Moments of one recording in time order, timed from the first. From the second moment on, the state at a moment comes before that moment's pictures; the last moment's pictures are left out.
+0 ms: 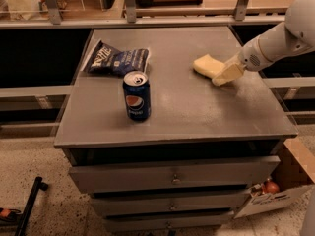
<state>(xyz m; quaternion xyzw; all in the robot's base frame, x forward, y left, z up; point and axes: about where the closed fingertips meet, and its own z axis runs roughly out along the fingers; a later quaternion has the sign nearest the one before) 0.695 -0.232 0.817 -0.44 0.83 0.14 0.31</state>
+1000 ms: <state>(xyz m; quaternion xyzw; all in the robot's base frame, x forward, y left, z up) 0.679 -0.214 0.863 -0.50 0.79 0.14 0.32</state>
